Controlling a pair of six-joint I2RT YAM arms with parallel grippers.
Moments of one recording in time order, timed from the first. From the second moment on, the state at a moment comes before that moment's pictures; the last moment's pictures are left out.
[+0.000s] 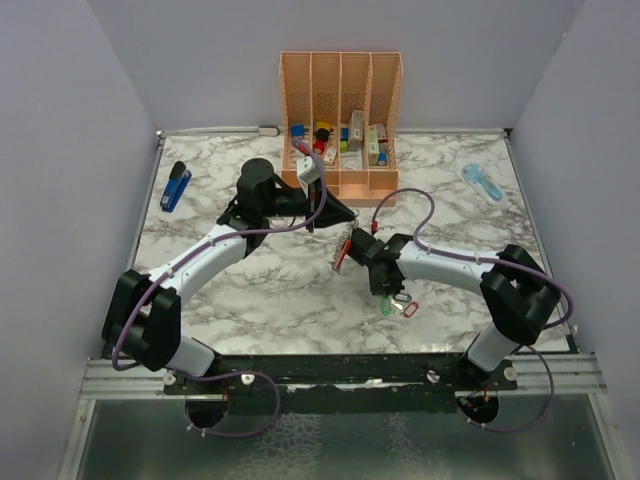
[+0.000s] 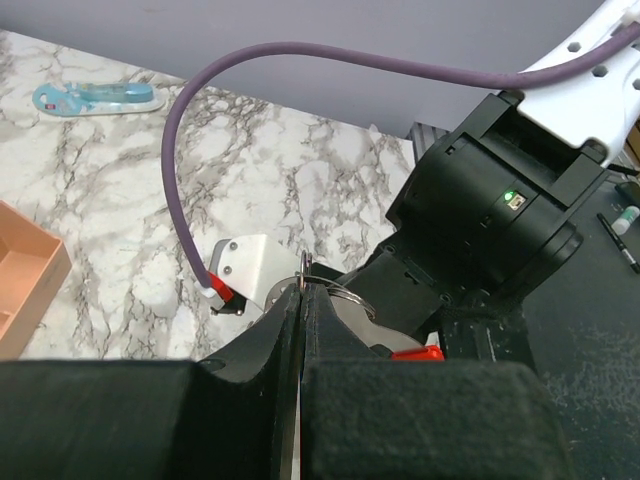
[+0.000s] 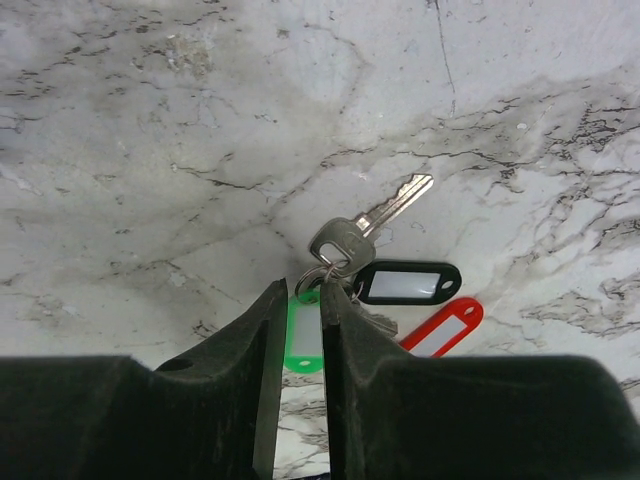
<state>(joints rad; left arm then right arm) -0.51 1.44 1.00 0.43 1.02 -0.27 0.86 1.64 0.99 -0.76 0.38 0.80</state>
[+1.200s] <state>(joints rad) -0.51 1.44 1.00 0.43 1.01 -0.26 0.87 1.67 0.99 -0.75 0.38 0.80</state>
